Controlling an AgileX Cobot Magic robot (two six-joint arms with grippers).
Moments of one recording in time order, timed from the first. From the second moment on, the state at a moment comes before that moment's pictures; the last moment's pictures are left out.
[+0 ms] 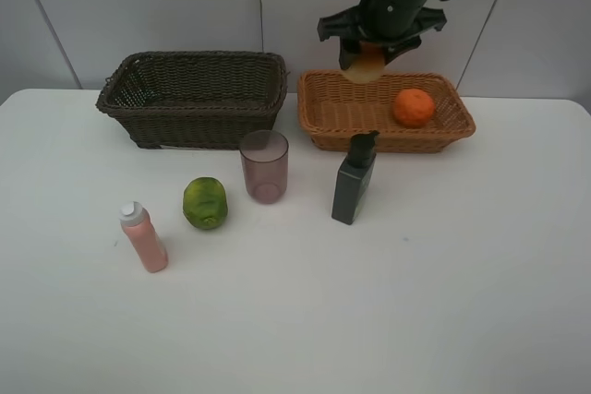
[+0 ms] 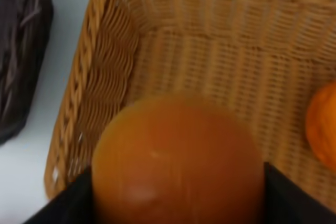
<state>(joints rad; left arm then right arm) -0.03 -0.01 -0.51 0.01 1.06 -0.02 0.43 2.05 -1.75 -0.21 0.84 0.32</state>
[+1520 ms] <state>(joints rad) -0.03 -0.01 -0.51 0.01 1.06 -0.02 0.39 2.10 -1.75 -0.20 0.78 0.35</state>
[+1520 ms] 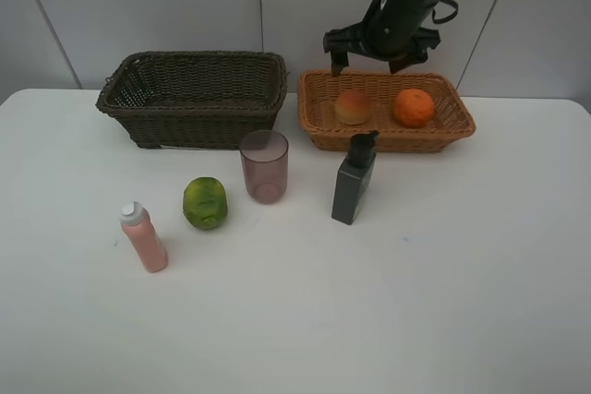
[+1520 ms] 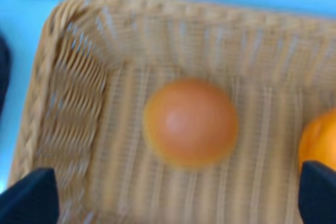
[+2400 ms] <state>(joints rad) -0.03 -0.01 -0.51 0.01 1.06 -0.02 0.52 2.03 -1.75 -0.13 1.21 0.77</state>
